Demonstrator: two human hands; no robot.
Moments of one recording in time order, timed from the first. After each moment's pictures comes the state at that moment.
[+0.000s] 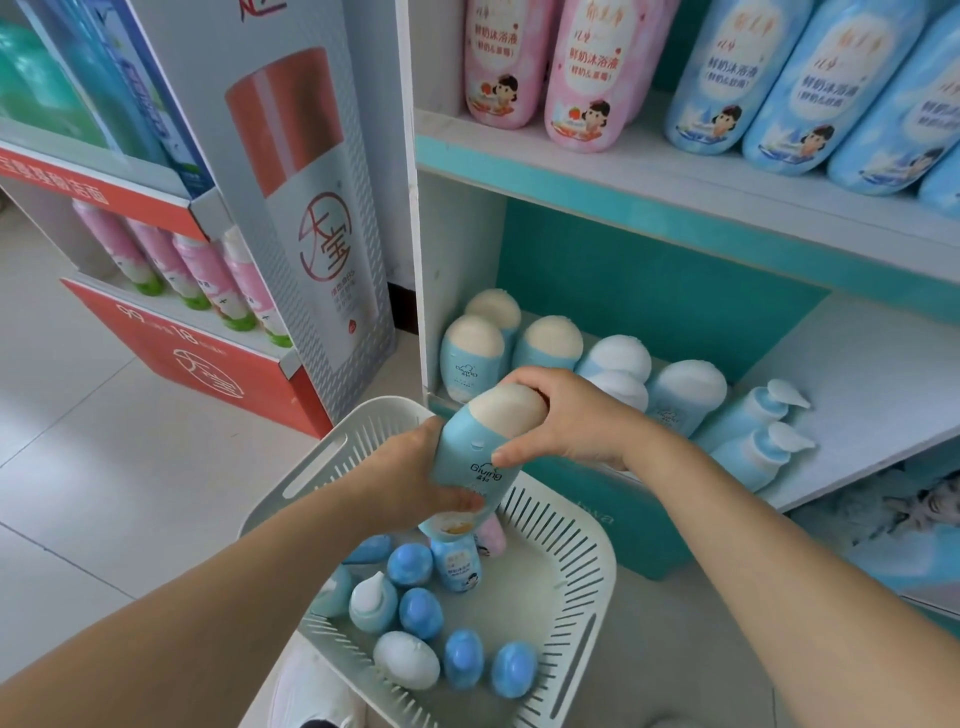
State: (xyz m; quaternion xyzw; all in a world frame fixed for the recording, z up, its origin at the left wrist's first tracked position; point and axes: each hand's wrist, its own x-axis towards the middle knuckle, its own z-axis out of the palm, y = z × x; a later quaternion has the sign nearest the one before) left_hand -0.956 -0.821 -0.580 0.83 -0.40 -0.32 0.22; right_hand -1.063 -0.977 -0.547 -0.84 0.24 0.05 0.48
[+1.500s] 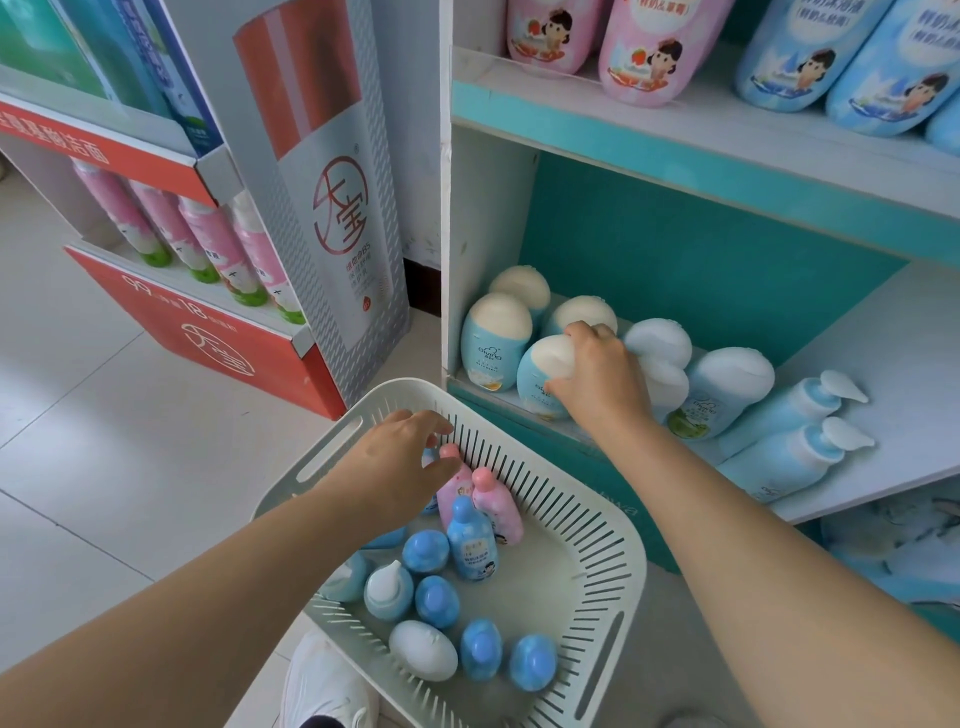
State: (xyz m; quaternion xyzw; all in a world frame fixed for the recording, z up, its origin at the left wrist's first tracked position) left_hand -0.939 -0.805 -0.594 0.86 -0.42 -0.22 0.19; right_hand -1.025 -1.000 -0.605 -0.91 0.39 -0.07 0.11
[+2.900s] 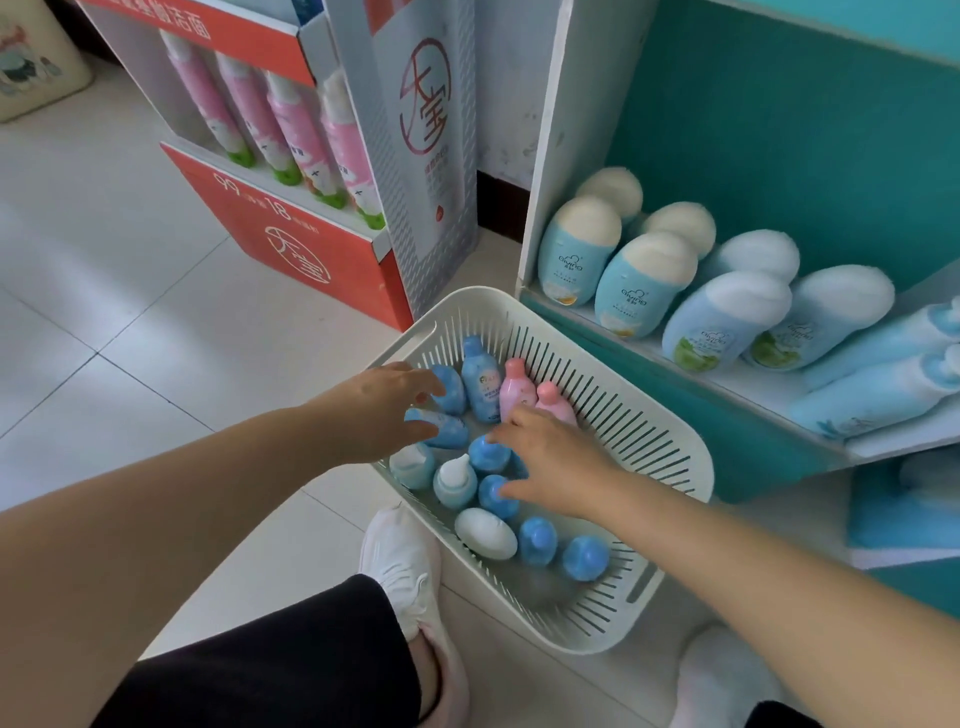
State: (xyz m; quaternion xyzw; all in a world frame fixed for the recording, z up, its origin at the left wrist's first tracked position) left_hand -0.913 -0.718 -0.610 0.85 -0.44 -0.30 0.05; right_hand -1.061 -0.862 -0.661 -0.96 0.09 0.18 0.18
